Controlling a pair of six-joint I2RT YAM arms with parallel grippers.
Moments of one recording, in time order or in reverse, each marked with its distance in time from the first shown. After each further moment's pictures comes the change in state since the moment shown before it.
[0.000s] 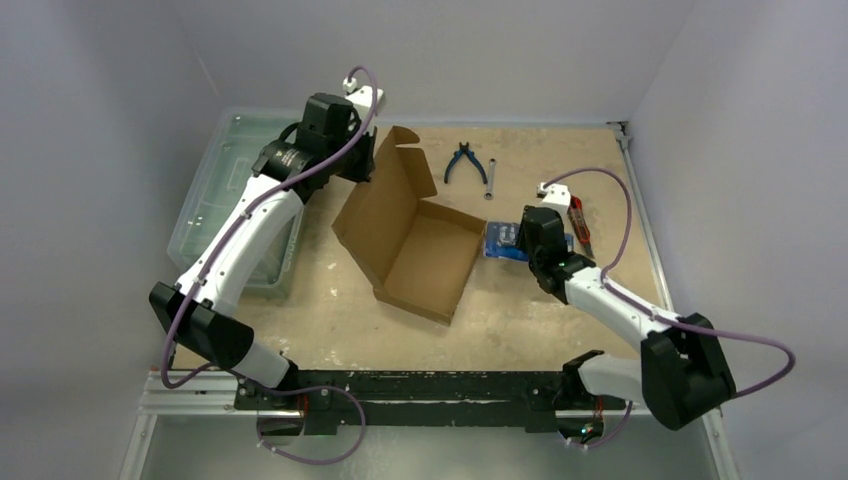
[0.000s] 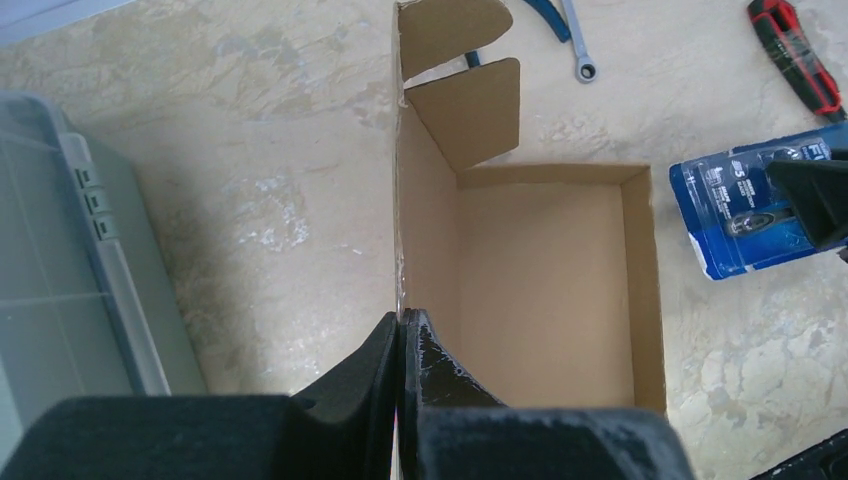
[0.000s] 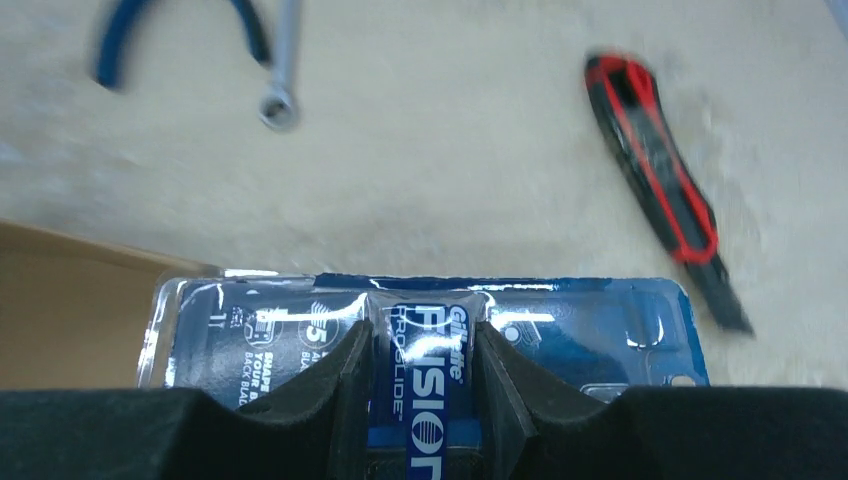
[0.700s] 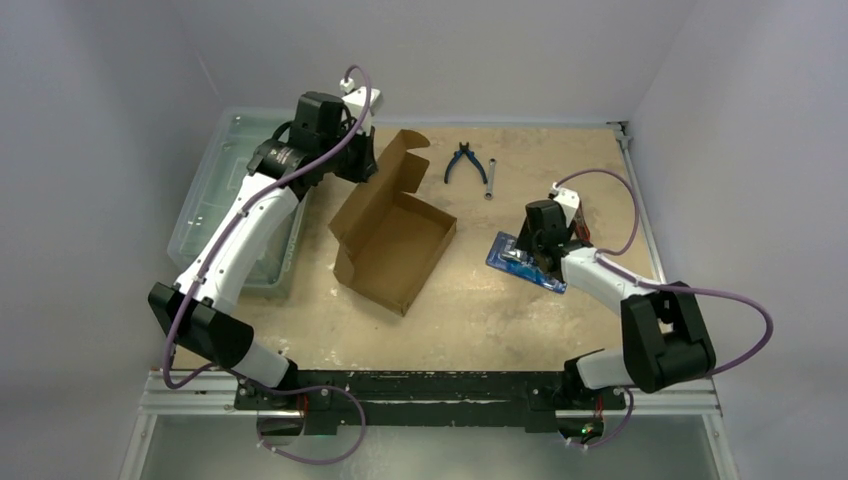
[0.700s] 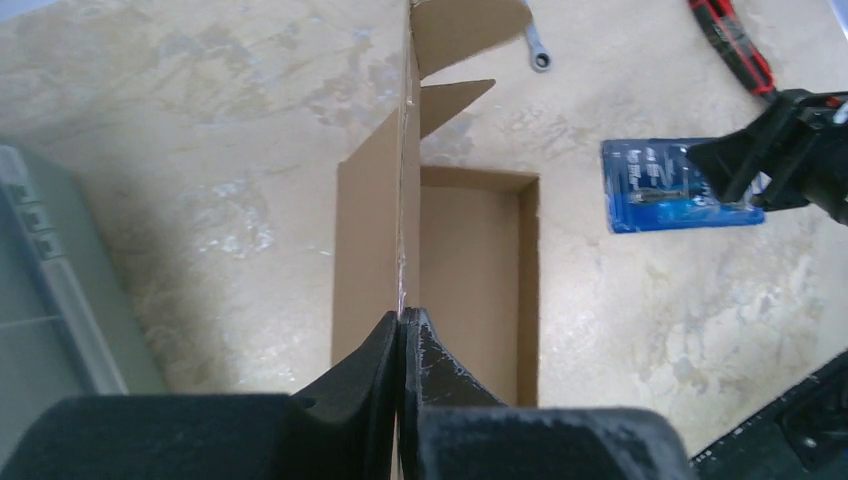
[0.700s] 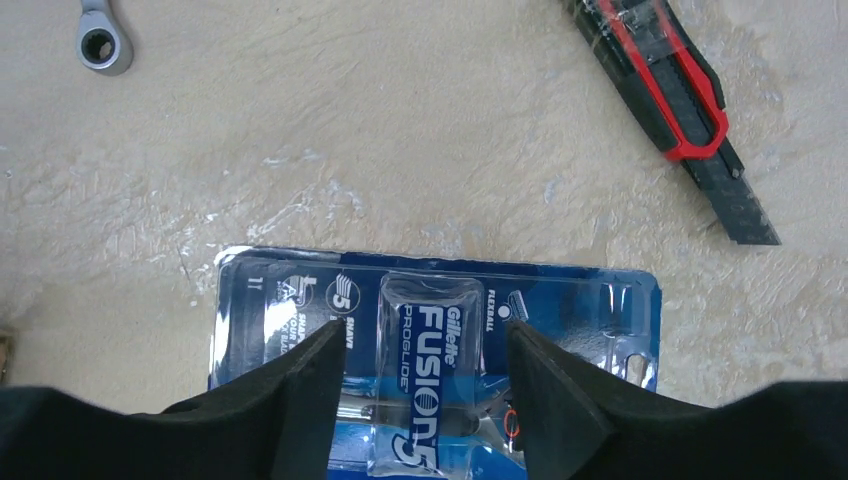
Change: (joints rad) left arm 0.046 0.000 0.004 -0.010 0.116 0.018; right arm -0.134 0.214 0.080 -0.193 -0.053 0.220
